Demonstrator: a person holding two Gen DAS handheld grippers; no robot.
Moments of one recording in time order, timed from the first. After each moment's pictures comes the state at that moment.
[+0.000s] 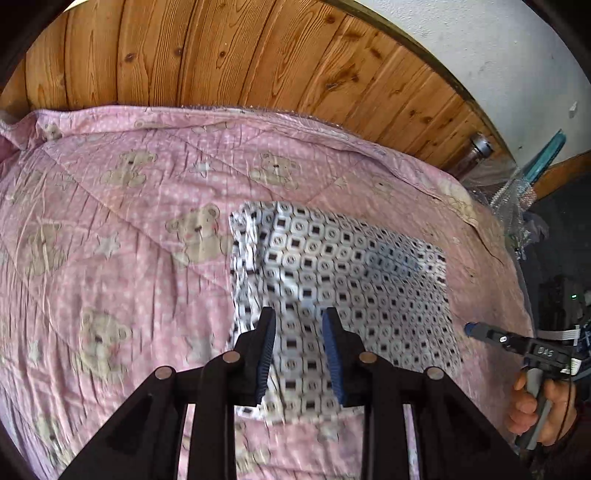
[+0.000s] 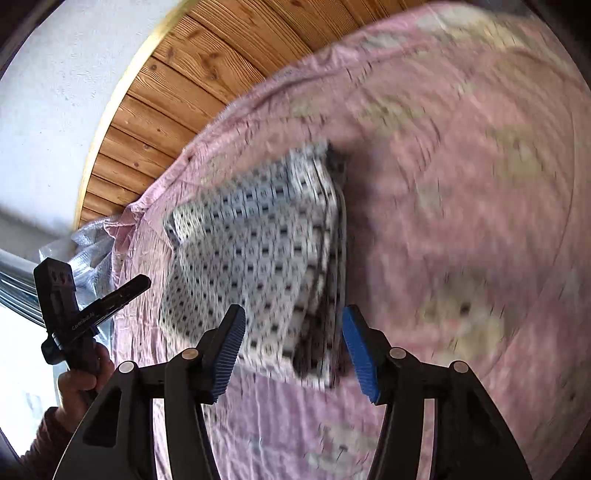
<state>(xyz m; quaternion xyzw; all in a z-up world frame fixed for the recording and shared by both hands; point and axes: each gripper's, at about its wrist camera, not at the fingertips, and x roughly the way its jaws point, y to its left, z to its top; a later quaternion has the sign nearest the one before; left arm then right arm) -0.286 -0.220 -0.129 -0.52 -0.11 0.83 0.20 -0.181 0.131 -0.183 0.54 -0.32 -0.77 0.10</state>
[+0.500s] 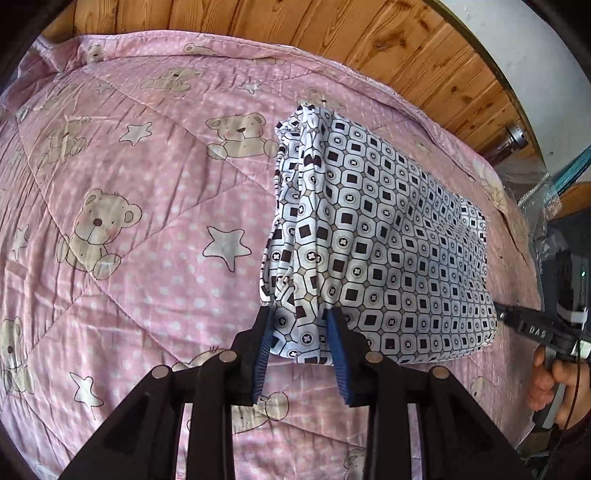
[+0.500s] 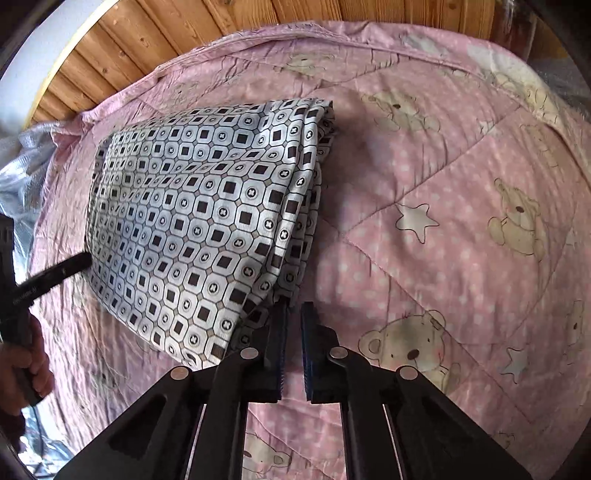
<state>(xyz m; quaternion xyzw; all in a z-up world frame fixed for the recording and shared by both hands) -0.257 -0.224 -0.177 -0.55 -0.14 0.81 0.14 -0.202 0.130 -0.158 0.58 -0.07 -0.81 0.06</state>
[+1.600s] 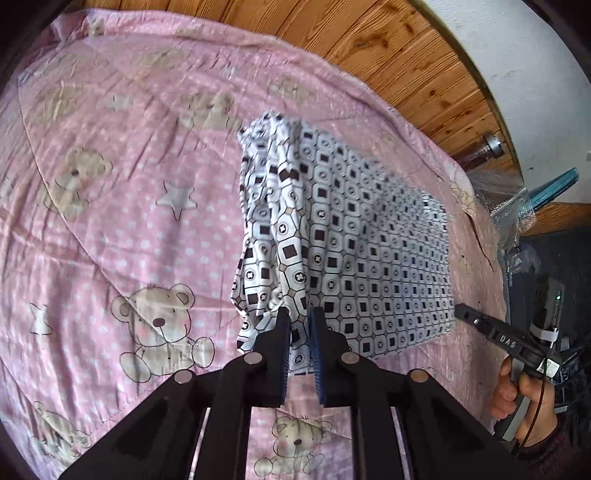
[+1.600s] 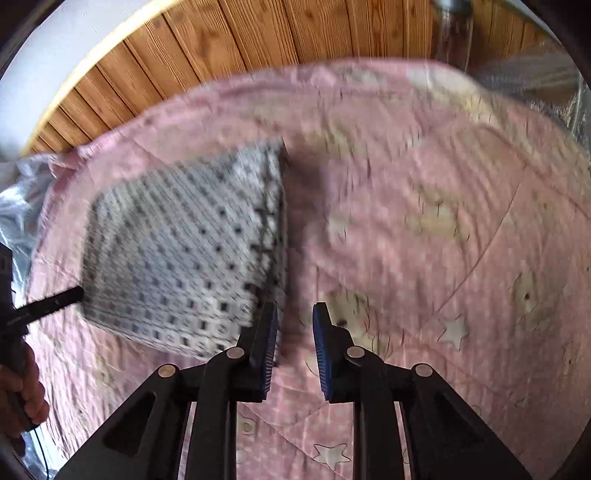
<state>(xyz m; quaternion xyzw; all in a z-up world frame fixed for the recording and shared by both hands) -0.222 -0.207 -0.145 -0.55 -0.20 0.80 0.16 -0.167 0.160 -0.109 0.50 -0.11 -0.86 0.05</state>
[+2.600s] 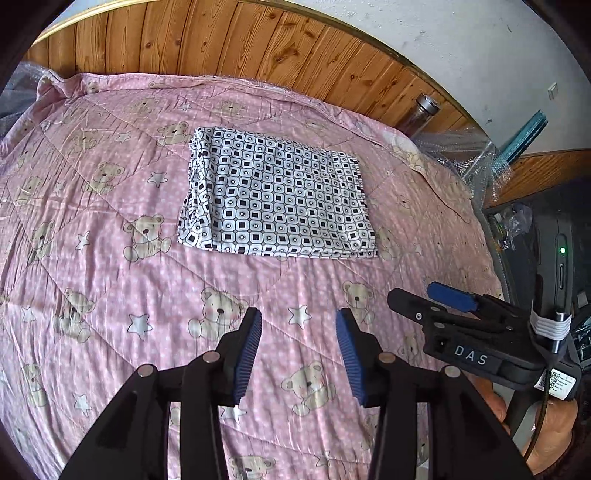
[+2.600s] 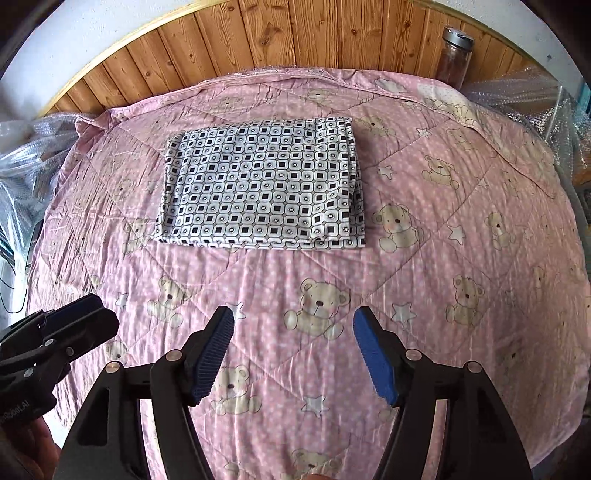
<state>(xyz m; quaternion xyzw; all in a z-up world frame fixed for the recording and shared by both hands) -0.100 -0.152 -0.055 -0.53 -0.13 0.82 0.17 -0.079 0.055 -0.071 0.57 -0.05 -0.82 -0.01</state>
